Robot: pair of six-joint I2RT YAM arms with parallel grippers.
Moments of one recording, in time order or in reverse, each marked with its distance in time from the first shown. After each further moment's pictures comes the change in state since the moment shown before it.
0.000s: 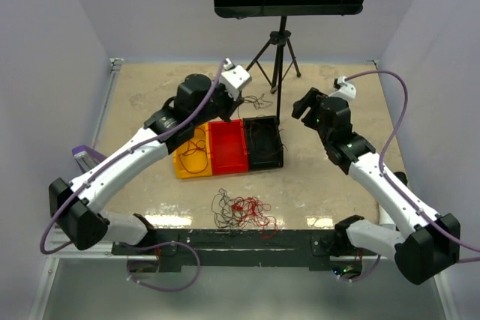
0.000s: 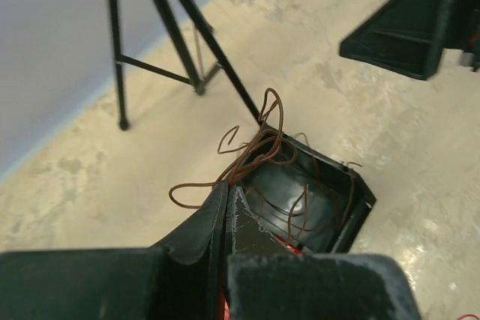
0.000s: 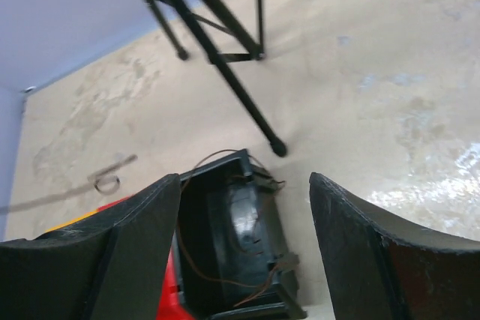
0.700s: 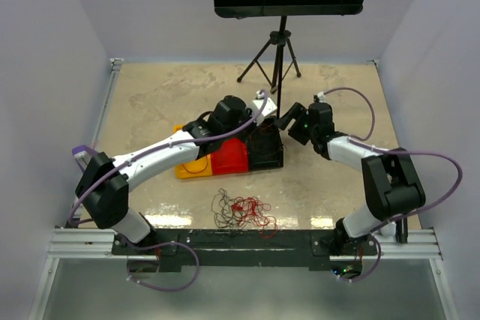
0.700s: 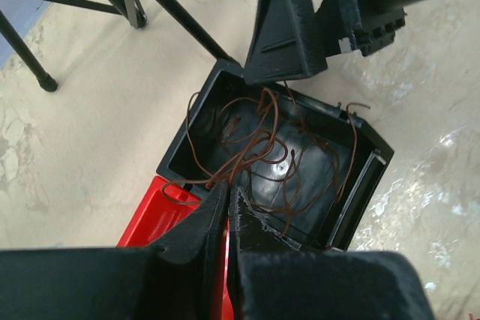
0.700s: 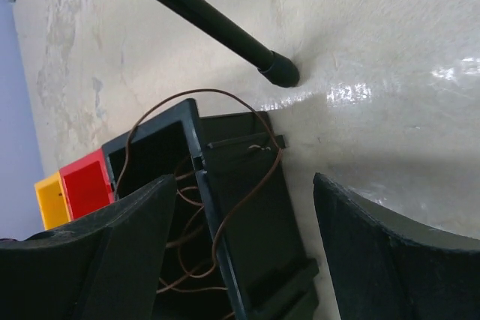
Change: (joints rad) left arm -0.118 0.241 -0.093 0.092 -0.067 0.071; right arm -0.177 0.446 -0.144 0.336 -0.478 0.204
